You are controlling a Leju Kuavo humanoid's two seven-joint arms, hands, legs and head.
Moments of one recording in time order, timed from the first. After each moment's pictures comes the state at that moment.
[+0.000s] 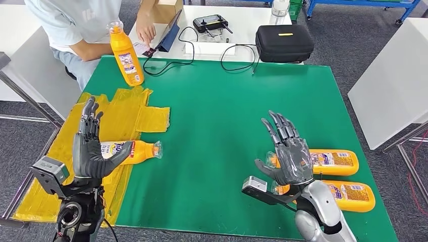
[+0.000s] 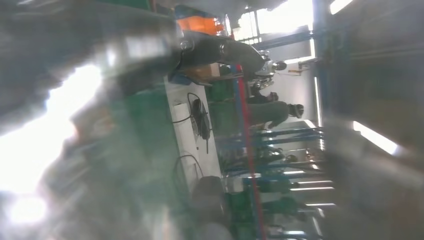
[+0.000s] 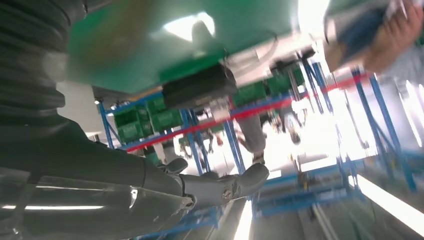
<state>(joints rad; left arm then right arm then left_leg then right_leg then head) -0.04 -0.04 -0.09 -1.68 0.04 0.03 -0.45 -0.01 -0.23 0.29 -1.67 1.03 -0.31 -0.14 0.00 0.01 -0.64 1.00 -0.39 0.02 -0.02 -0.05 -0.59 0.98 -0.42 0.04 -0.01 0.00</state>
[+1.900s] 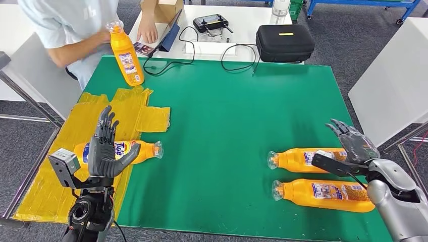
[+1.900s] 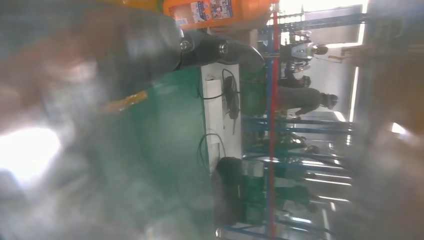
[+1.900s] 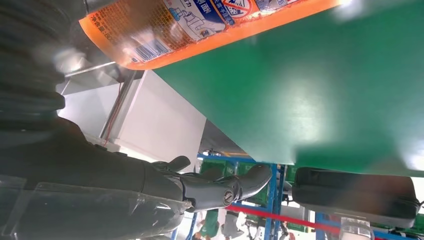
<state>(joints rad) -0.08 -0.06 -0.09 -1.51 0.16 -0.02 -0.44 -0.23 -0.60 0.13 -1.16 0.89 0.00 -0.21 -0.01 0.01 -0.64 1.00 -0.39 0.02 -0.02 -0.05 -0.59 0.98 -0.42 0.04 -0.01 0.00</state>
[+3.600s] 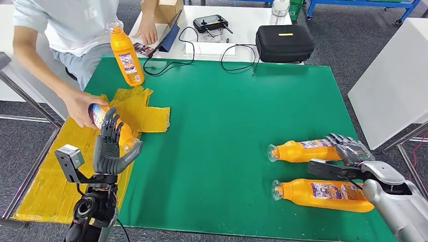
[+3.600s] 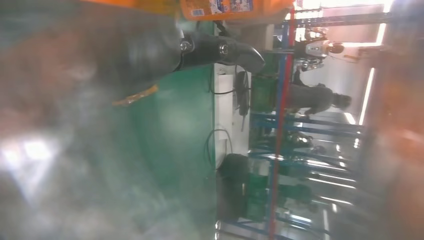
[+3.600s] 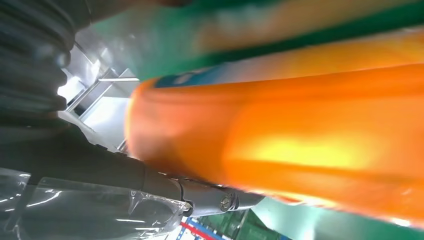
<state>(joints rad) -0.12 -0.06 -0.09 -1.41 0.22 -0.03 -0.44 -0.37 -0.63 0.41 -0.91 0.89 0.06 -0.11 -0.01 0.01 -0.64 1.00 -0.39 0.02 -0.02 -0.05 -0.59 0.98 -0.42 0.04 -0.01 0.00</state>
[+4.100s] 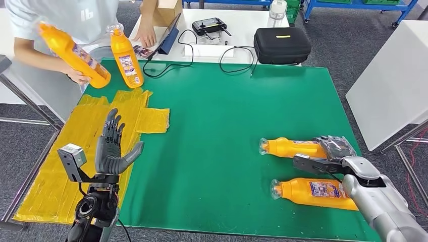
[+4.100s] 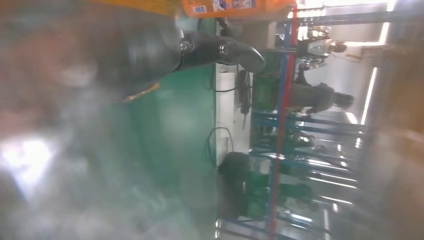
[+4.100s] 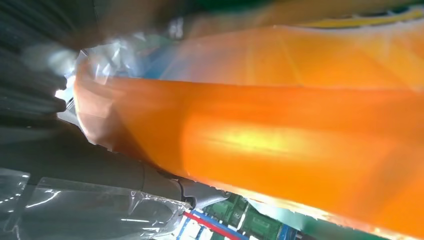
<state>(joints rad) -0.12 -0.07 -0.09 -1.39 0.22 -0.02 -0.44 -0.45 -0.52 0.43 -0.77 0.98 -0.01 -0.09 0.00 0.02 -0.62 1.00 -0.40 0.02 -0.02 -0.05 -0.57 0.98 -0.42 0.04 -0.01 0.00</state>
